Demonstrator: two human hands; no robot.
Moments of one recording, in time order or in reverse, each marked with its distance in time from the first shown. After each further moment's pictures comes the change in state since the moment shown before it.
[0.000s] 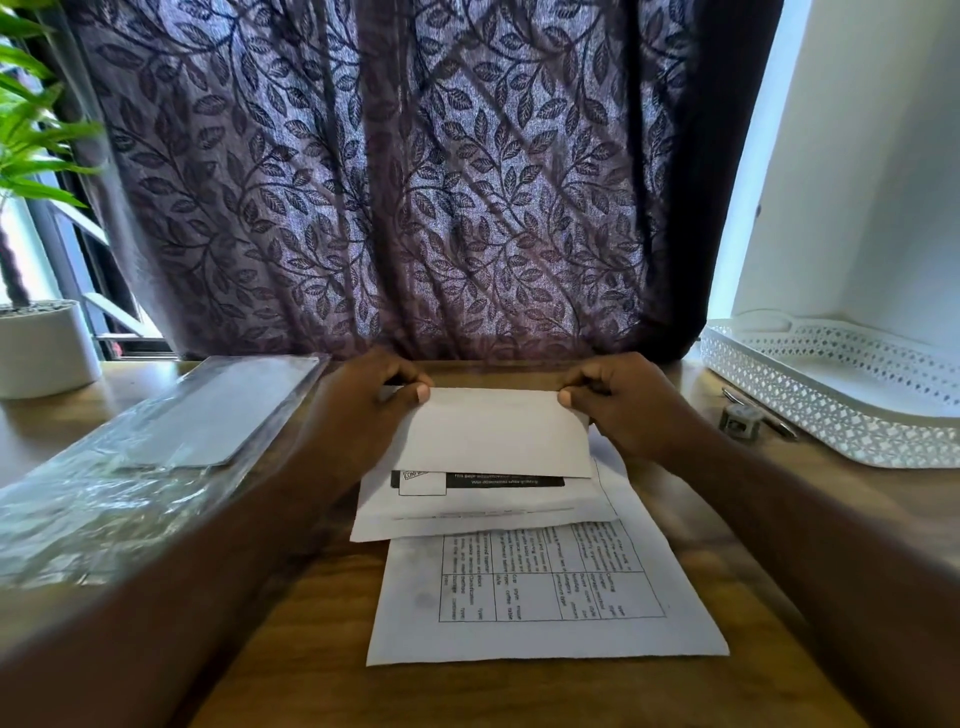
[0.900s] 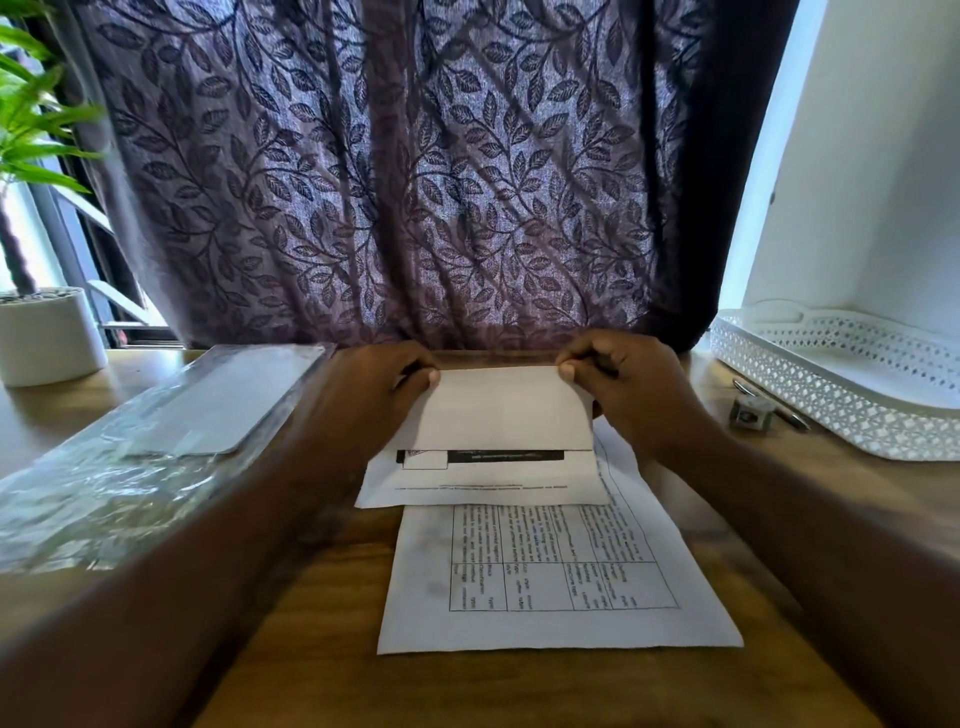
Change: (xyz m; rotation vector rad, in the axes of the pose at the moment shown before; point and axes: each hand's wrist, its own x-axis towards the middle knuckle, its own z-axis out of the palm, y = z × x) left_hand 0.000 0.004 -0.010 0.208 -0.009 0.135; right_hand -0.003 -0.010 0.010 0.110 0.218 -0.092
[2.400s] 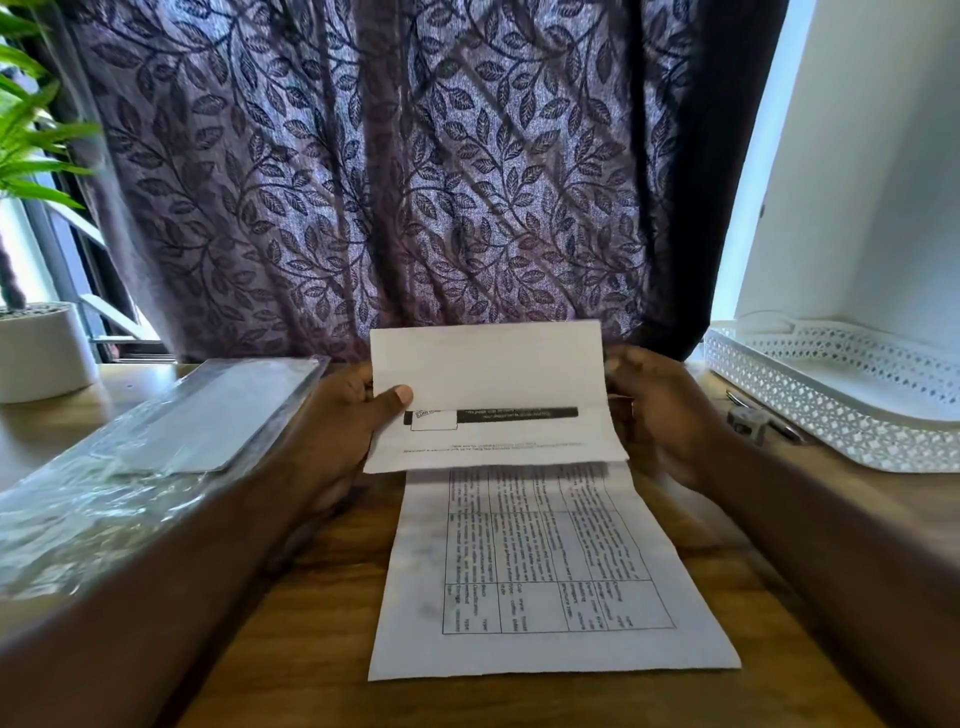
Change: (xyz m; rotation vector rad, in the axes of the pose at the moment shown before) left_hand -0.008 0.003 0.009 -1.012 -0.046 -0.551; right_hand -0.001 0.021 -0.013 0.748 -0.111 0.498
